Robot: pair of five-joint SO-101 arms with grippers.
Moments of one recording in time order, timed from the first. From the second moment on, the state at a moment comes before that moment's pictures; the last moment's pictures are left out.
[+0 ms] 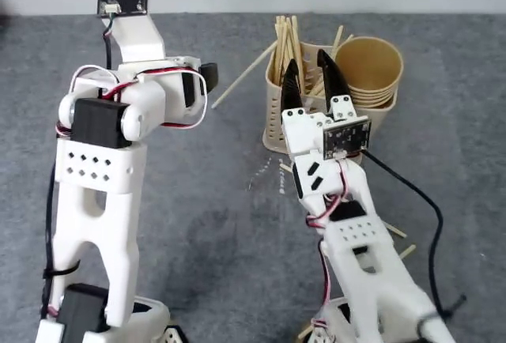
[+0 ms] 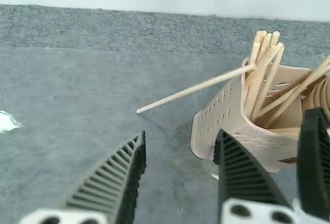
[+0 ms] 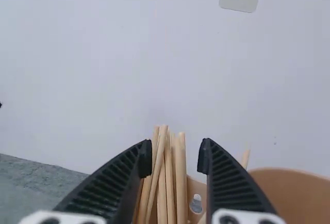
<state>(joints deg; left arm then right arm) 7.4 -12.4 -13.5 82.2 22.0 -15.6 -34.3 66.1 -33.0 3.7</state>
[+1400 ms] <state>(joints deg) 14.6 -12.4 32.4 34.0 -7.7 -3.3 -86.9 52.3 63.7 -17.6</state>
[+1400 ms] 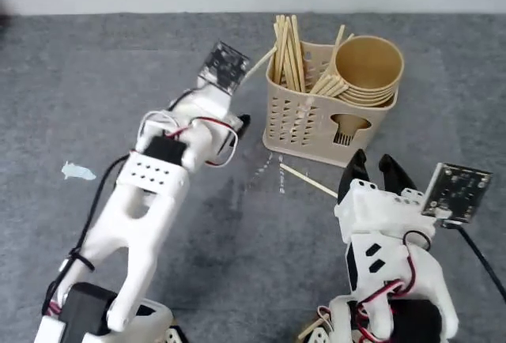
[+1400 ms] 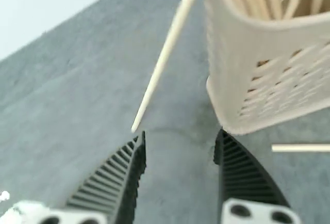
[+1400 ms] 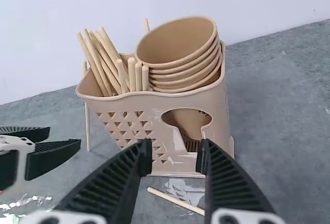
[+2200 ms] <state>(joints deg) 15.3 1.8 32.2 14.2 -7.5 -3.2 -87.2 53.4 64.3 -17.7</state>
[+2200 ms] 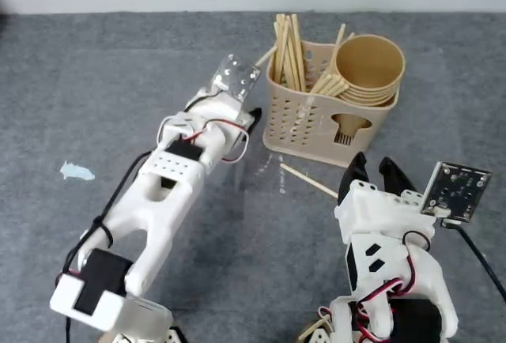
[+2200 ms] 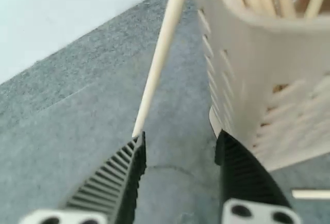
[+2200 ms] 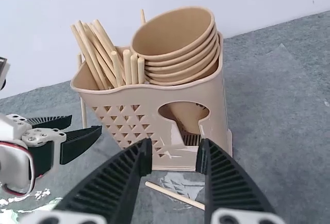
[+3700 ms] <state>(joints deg) 15.8 -22.5 13.1 38.6 1.8 -3.1 -87.1 57.5 64.3 -17.7</state>
